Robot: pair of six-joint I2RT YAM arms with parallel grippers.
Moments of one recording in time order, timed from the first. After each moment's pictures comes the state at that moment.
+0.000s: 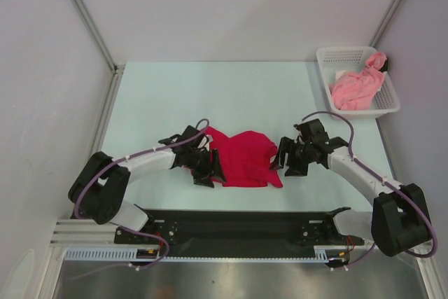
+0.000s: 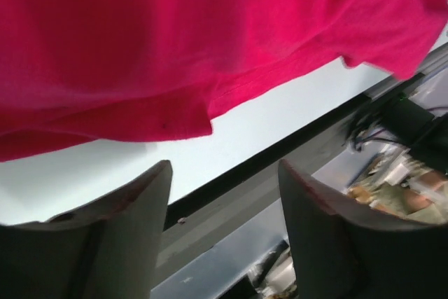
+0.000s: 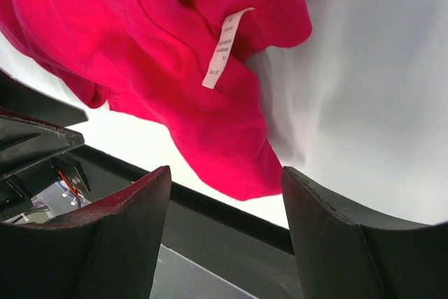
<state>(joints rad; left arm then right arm) -0.60 1.47 0.73 -0.42 0.50 -0.74 0.35 1.22 0.71 -0.58 -0.38 0.60</state>
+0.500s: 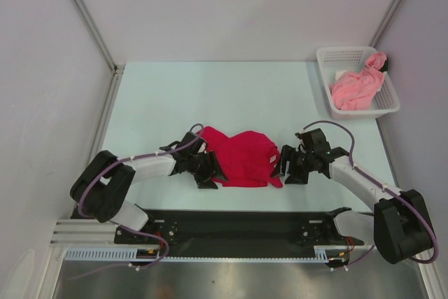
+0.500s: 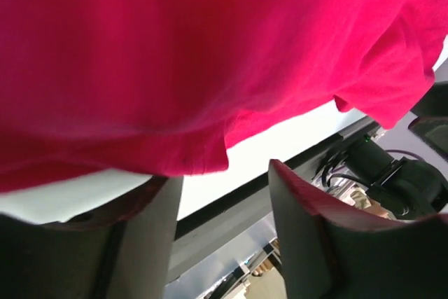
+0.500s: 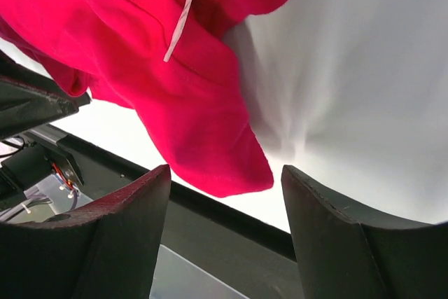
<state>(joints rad) -0.61 1.49 0.61 -0.20 0.45 -1.02 0.34 1.17 0.58 -0.50 -0.41 0.62</state>
